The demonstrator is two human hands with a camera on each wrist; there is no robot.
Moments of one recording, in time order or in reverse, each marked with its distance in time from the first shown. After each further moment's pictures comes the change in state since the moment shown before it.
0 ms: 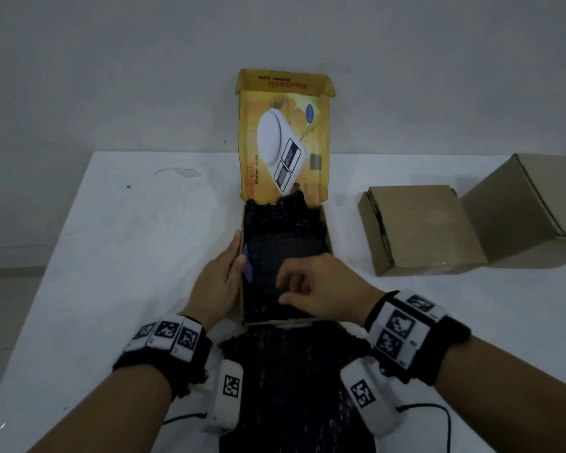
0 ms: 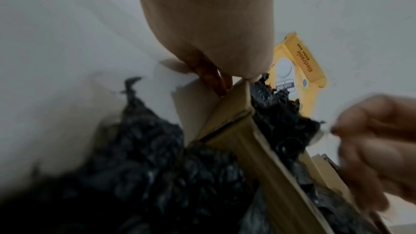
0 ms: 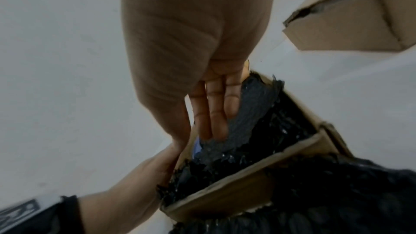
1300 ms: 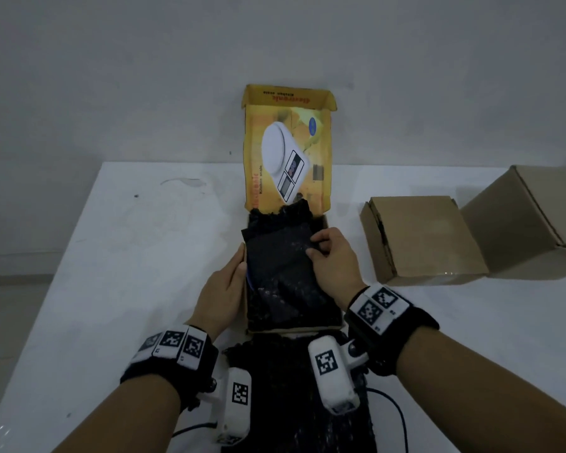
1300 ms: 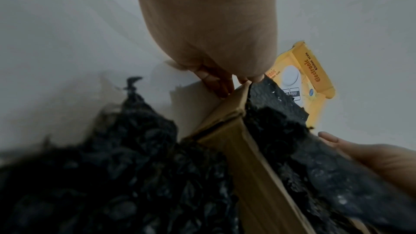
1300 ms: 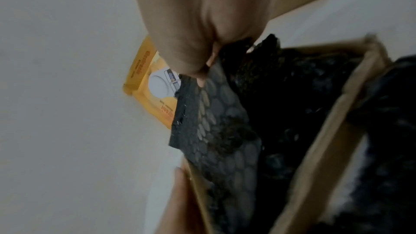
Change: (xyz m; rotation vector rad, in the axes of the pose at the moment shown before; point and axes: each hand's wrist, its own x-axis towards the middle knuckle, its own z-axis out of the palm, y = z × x) left_hand -0.007 0.015 0.000 -0.132 -0.006 -0.123; right_hand 0.033 0.021 0.011 0.545 0.609 0.457
